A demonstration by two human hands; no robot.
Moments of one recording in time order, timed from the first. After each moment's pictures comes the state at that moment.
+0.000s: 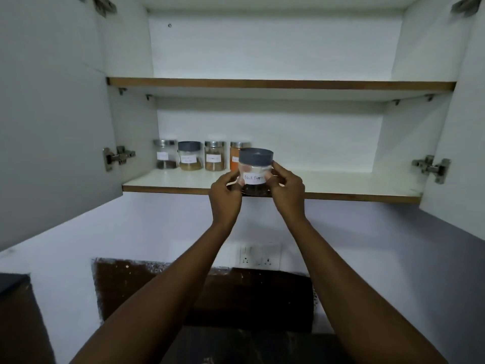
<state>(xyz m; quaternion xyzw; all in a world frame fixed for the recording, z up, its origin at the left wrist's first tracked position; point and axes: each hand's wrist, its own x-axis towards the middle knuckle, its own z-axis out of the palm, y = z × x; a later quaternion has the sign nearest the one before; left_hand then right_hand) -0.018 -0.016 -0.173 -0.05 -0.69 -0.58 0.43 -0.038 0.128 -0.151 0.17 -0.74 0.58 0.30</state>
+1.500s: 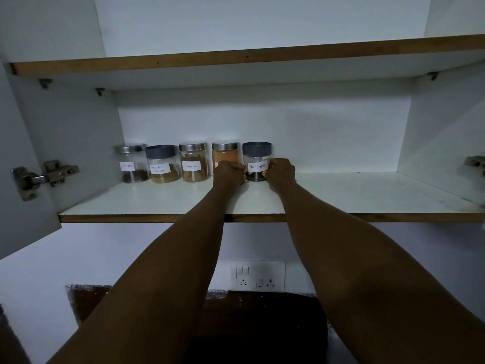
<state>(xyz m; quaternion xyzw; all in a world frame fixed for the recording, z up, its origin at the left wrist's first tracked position) -0.254 -0.020 -0.128 0.05 -0.80 -0.55 0.24 -0.279 0.128 -0.126 0.07 -0.87 0.43 0.24</state>
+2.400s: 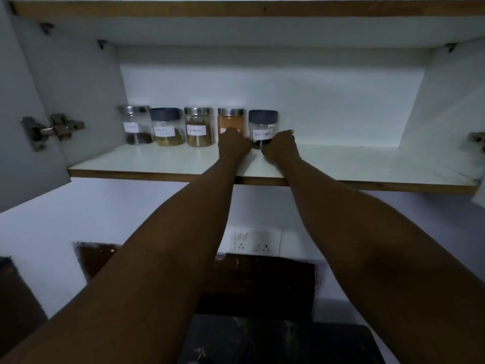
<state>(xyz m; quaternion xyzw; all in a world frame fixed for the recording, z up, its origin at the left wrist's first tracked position) -0.219 -0.011 -0.121 0.08 -0.87 -0.40 0.28 -0.236 0.116 -0.127 0.02 -0.91 0.39 0.17</state>
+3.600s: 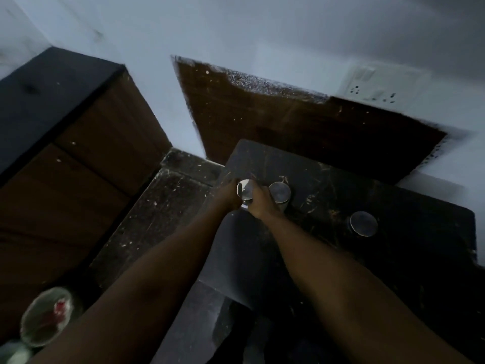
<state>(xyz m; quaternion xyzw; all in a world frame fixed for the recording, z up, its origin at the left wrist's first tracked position) 0.126 -0.184 -0.583 0.24 -0.93 -0.28 -0.10 0.078 -0.063 -0.594 0.24 -0.90 0.25 -0.26</state>
